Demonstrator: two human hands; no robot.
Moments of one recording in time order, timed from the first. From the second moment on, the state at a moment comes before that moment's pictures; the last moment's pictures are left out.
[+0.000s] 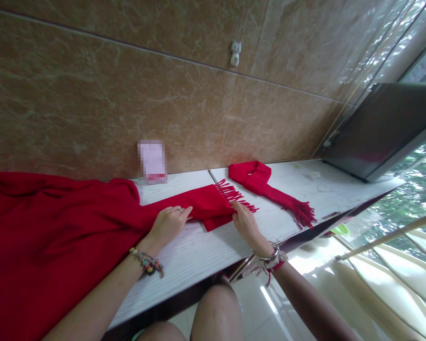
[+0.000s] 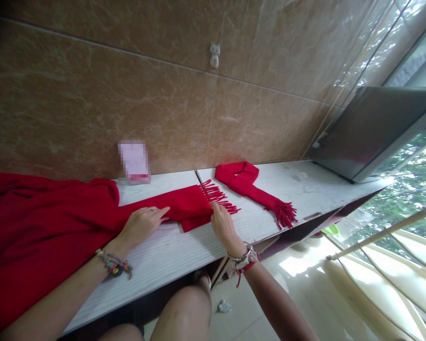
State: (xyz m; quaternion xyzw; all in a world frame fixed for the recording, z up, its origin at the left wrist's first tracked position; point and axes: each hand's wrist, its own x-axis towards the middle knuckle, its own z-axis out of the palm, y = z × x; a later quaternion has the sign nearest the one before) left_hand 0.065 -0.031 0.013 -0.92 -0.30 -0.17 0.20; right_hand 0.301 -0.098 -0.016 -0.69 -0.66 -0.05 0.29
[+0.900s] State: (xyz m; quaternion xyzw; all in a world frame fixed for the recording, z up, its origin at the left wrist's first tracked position) left_hand 0.063 -0.036 0.018 -0.94 -0.21 -0.19 0.21; right_hand 0.291 -0.107 -0.012 -0.69 -0.66 -0.08 0.29
